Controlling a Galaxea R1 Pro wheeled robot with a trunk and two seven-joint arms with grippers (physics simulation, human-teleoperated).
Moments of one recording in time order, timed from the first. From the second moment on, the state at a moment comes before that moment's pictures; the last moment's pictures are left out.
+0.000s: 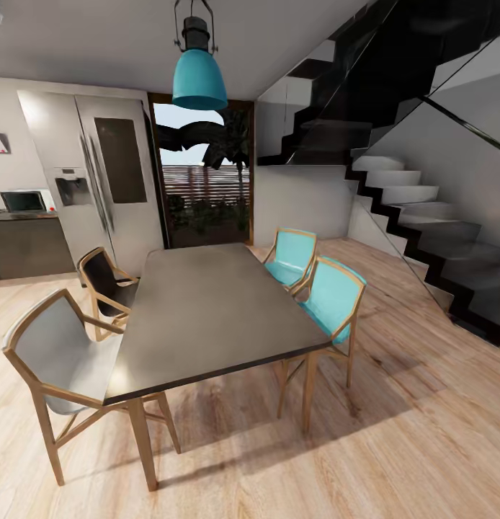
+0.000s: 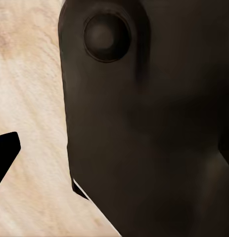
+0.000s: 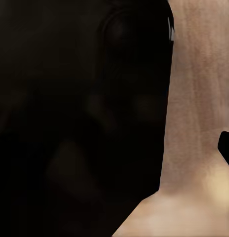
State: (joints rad) left arm 0.00 0.00 0.00 0.00 0.00 0.00 0.00; right arm 0.00 0.00 0.00 0.00 0.00 0.00 0.00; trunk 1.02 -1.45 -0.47
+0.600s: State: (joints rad) left arm 0.00 0.01 0.00 0.00 0.00 -0.01 -0.01; right arm 0.00 -0.01 0.01 0.00 0.01 -0.01 0.01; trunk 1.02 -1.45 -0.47
